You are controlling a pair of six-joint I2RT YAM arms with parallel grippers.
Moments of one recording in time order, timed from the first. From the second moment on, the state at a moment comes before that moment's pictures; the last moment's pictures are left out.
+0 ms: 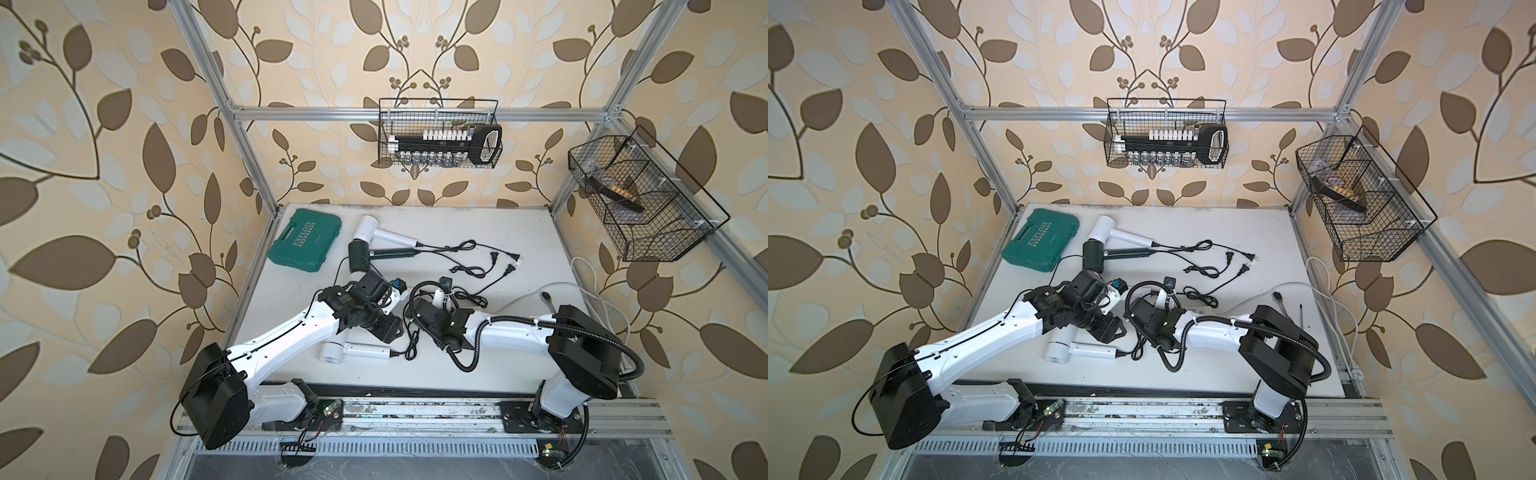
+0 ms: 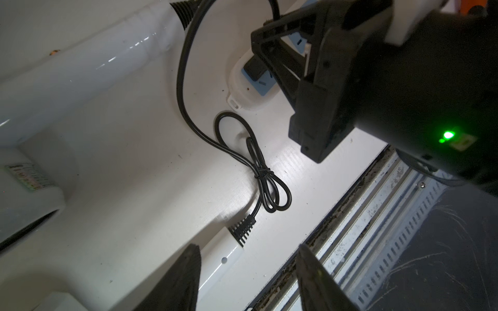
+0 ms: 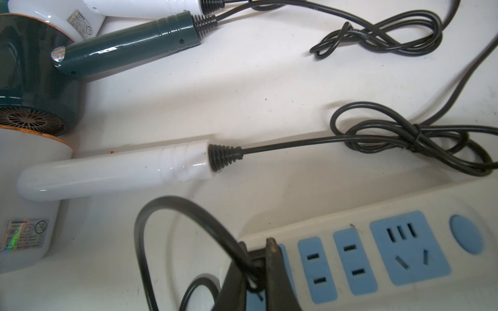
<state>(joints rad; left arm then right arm) -0.71 1.25 0.91 -0.75 0.27 -0.14 1.00 1.69 0.92 -0.31 0.68 1.11</state>
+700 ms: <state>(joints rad) -0.71 1.20 0.91 -0.75 0.25 -0.14 0.99 1.70 0.95 -0.49 0.60 1.00</state>
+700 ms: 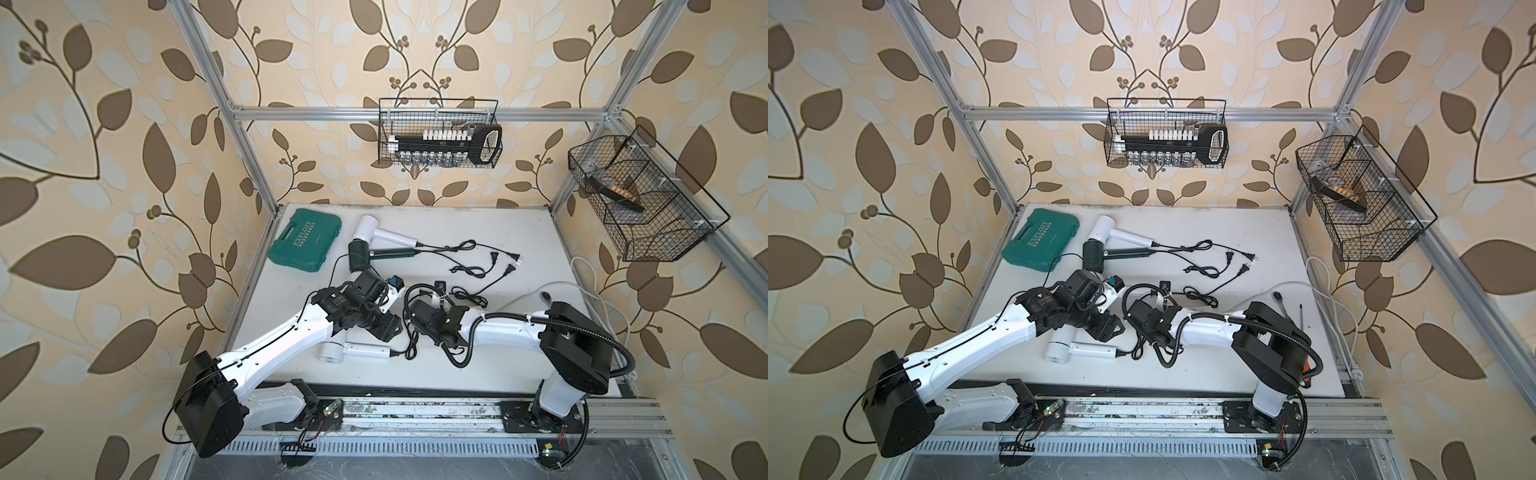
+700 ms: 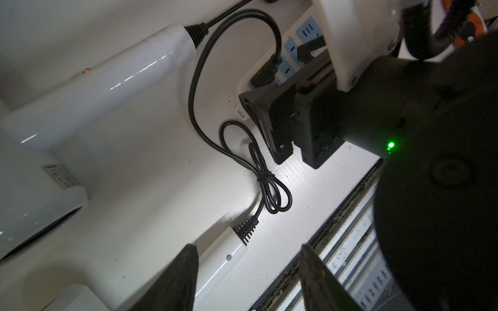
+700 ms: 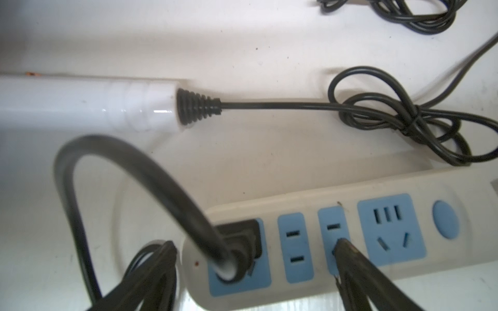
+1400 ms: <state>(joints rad) -0.71 1.63 1.40 -0.78 0.26 -0.08 0.54 1.26 0.78 -0.57 0.45 0.89</state>
